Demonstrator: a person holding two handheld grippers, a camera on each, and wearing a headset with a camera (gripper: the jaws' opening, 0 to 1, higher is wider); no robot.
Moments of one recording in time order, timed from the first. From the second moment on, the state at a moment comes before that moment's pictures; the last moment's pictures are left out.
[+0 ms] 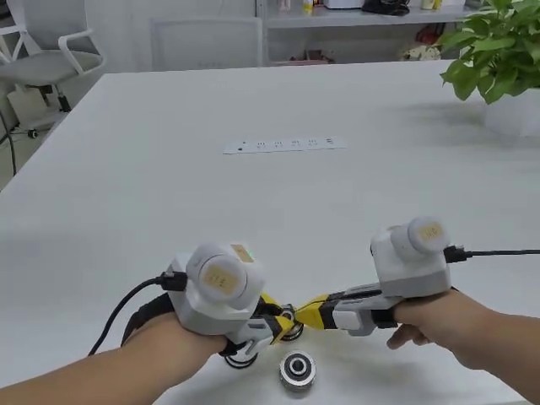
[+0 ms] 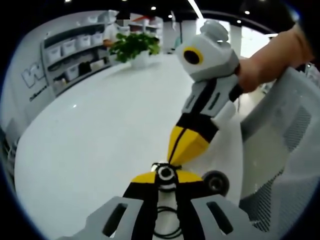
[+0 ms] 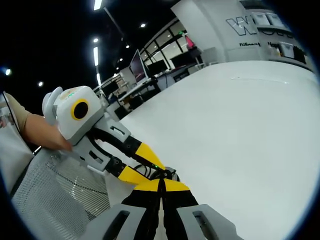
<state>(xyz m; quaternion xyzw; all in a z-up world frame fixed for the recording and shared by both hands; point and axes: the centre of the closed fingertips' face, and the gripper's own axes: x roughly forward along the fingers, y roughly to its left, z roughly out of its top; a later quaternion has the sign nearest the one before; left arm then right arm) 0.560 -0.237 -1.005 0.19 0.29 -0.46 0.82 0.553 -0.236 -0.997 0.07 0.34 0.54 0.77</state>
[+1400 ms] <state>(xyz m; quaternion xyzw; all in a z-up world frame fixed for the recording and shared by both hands) 0.545 -0.209 -0.961 0.15 0.26 -0.49 0.82 0.558 -0.230 -0.973 0.08 0.32 0.56 0.76</state>
